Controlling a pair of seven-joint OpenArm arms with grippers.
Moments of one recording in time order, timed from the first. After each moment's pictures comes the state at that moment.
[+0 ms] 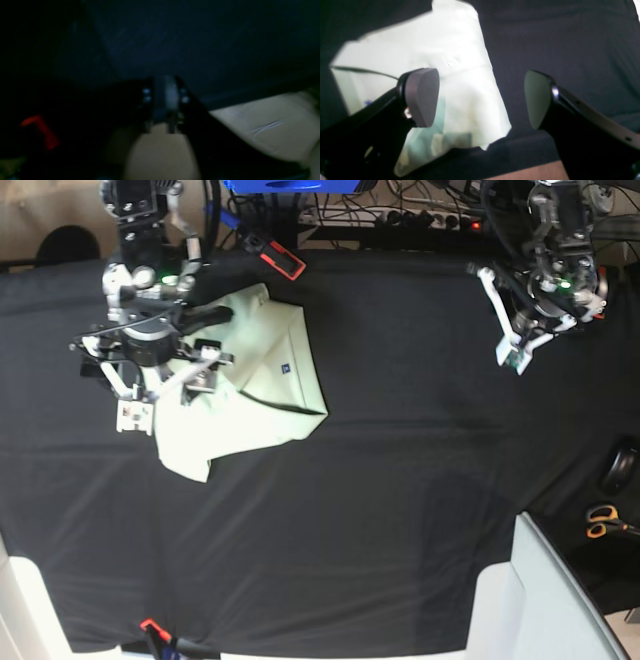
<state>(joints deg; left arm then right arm) 20.3 -14.1 -18.6 96.4 -8.6 -34.5 58.8 -20.6 -2.0 -8.4 110.3 -13.4 -16.8 -47.4</state>
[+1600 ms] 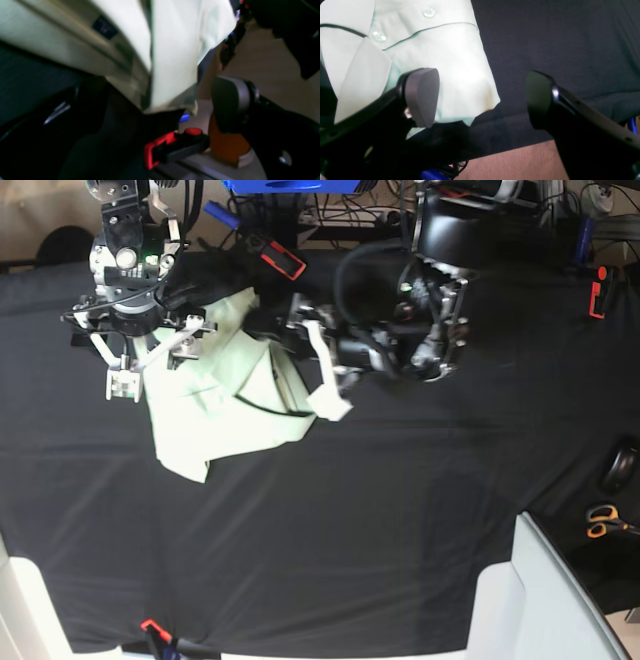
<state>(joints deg) -1.7 -3.5 5.5 61.5 -44.9 -38.1 59.8 -25.0 0.8 -7.2 109.5 -10.9 -16.8 -47.0</state>
